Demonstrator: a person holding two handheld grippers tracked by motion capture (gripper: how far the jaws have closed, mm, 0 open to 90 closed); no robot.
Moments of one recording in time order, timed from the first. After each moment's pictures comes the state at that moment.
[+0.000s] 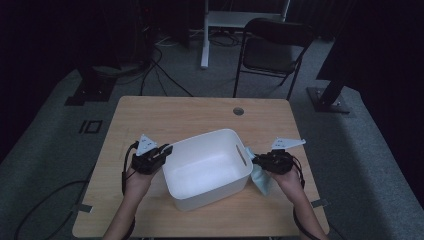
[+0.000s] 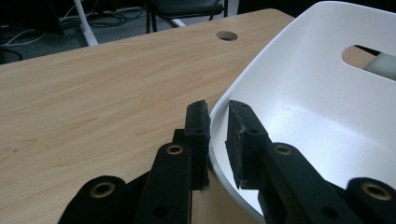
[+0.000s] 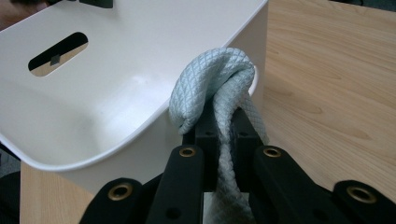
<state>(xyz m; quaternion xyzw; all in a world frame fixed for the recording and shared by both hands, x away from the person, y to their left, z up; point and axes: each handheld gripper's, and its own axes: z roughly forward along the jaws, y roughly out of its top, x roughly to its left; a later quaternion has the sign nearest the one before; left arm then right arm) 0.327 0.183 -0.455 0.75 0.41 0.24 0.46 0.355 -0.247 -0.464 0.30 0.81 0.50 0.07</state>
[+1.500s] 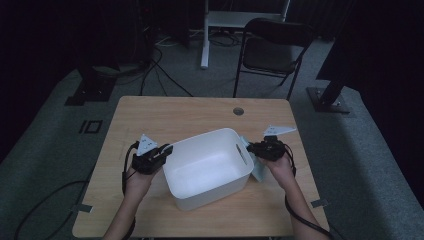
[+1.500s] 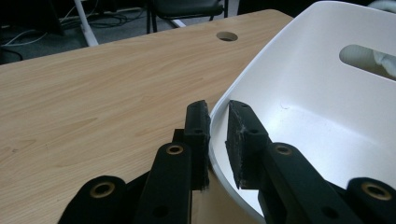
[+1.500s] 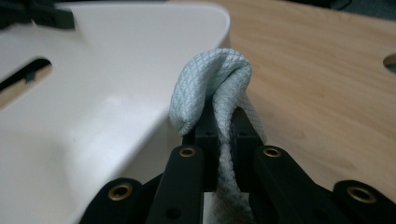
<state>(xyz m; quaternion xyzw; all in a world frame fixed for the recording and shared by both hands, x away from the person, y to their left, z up) 0.327 0.182 -0.455 0.75 0.42 0.24 0.46 0.398 -0.231 -0.460 0.32 0.80 0.50 0.07</state>
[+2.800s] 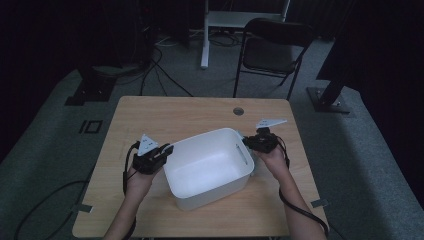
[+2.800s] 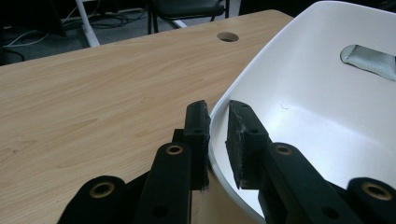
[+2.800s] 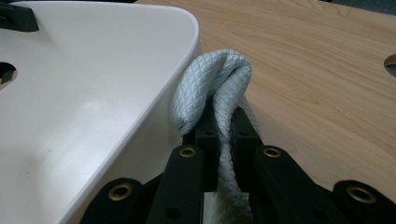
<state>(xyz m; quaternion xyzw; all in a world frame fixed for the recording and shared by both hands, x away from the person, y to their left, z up) 0.327 0.180 -0.455 0.75 0.42 0.24 0.46 0.429 -0.215 -0.465 0.33 0.81 0.48 0.06</state>
